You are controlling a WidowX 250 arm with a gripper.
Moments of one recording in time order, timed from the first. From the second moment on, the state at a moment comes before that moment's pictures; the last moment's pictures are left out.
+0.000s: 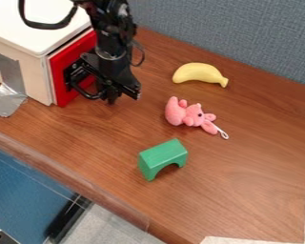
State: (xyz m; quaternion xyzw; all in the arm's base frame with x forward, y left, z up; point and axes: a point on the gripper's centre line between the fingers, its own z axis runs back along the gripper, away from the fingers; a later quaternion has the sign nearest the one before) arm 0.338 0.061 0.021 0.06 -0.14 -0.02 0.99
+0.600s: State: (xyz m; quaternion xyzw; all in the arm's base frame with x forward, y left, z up) arm 0.330 0.032 0.025 0.05 -0.15 -0.03 0.99
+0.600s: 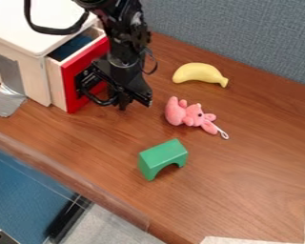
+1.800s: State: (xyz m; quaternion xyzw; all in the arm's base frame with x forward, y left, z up) arm 0.318 -0.049 0.032 0.03 -0.15 -0.06 0.99
